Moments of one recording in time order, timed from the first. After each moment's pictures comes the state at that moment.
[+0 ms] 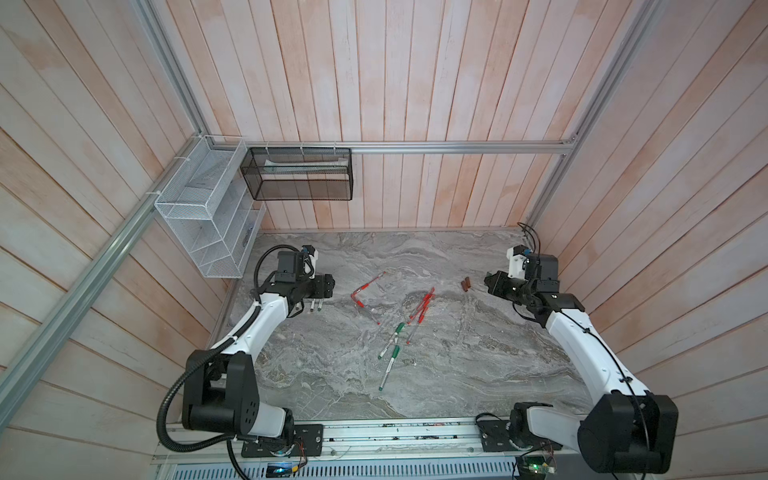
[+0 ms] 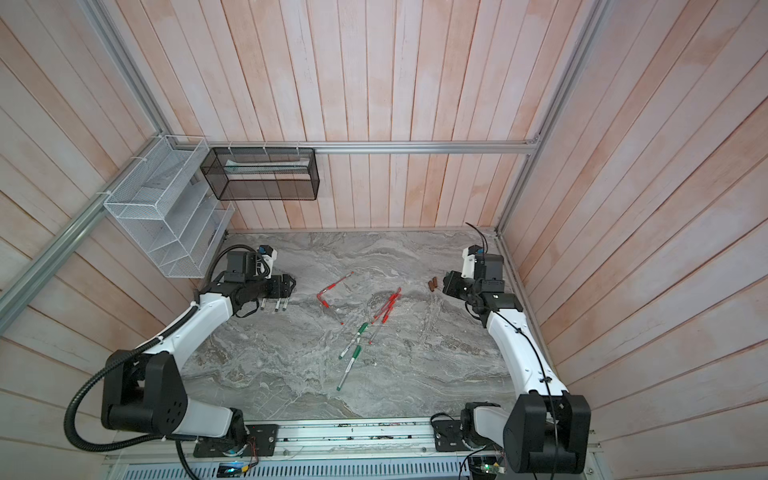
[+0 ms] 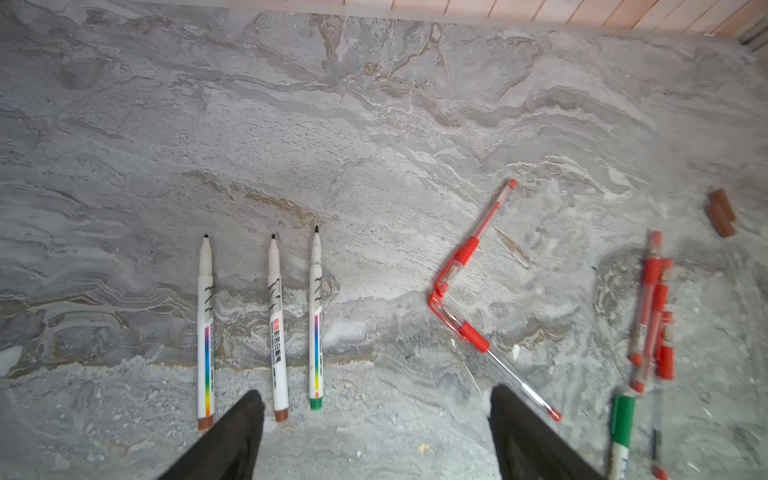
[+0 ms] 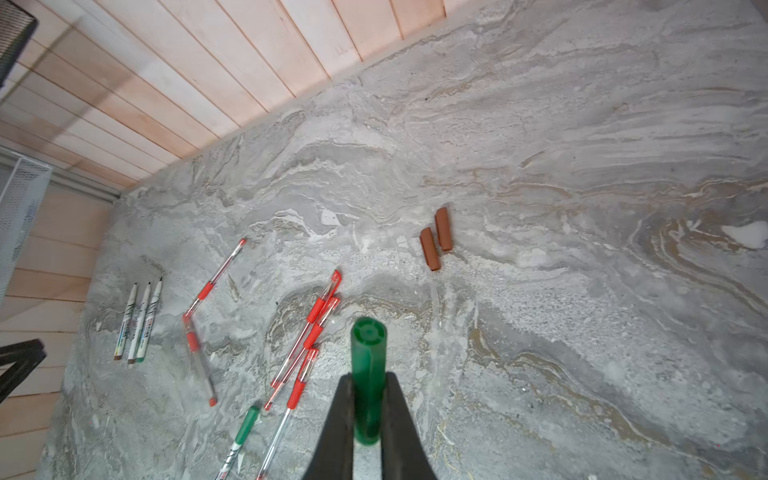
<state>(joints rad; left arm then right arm) -0.10 1.41 0.98 -0.36 0.21 -0.04 -0.01 1.26 0.96 -0.43 -0.31 0.35</state>
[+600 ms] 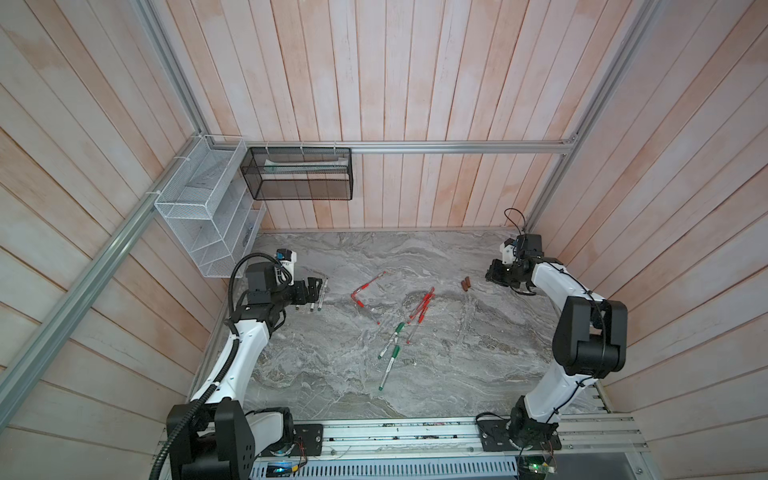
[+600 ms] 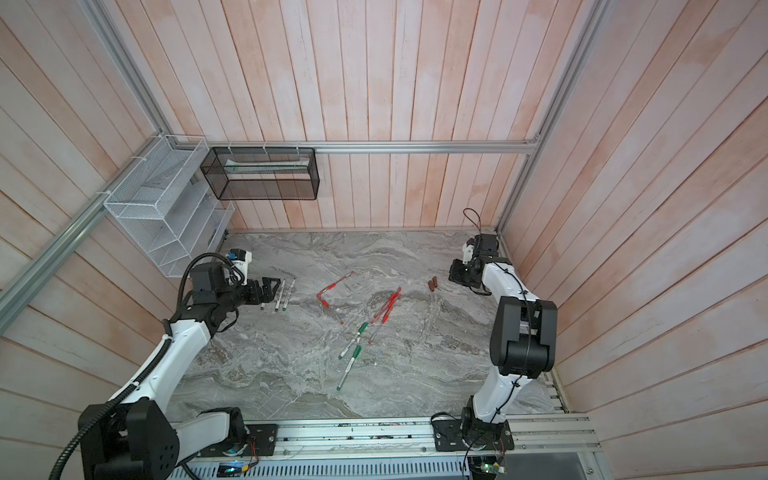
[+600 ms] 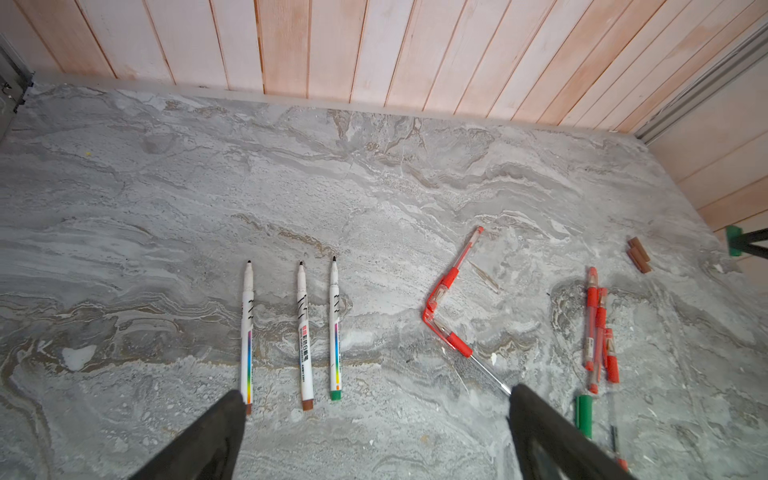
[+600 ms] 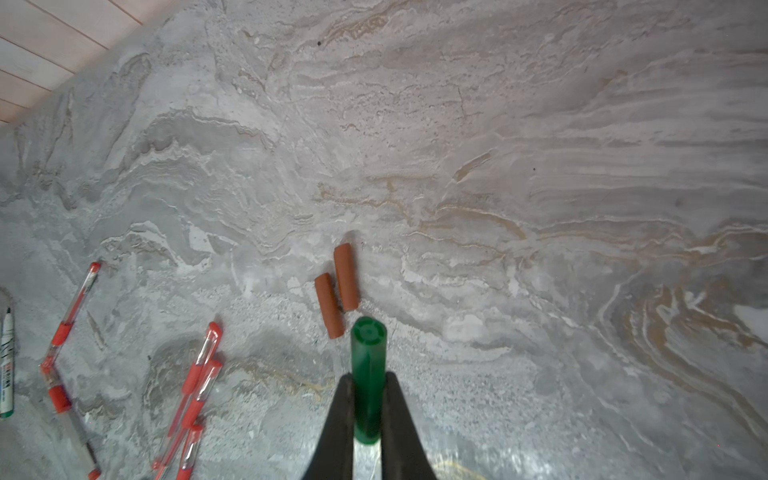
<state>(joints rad) 0.07 1.20 0.85 -0.26 0.38 -0.03 -0.09 1.82 1.31 -0.53 -0.30 0.21</state>
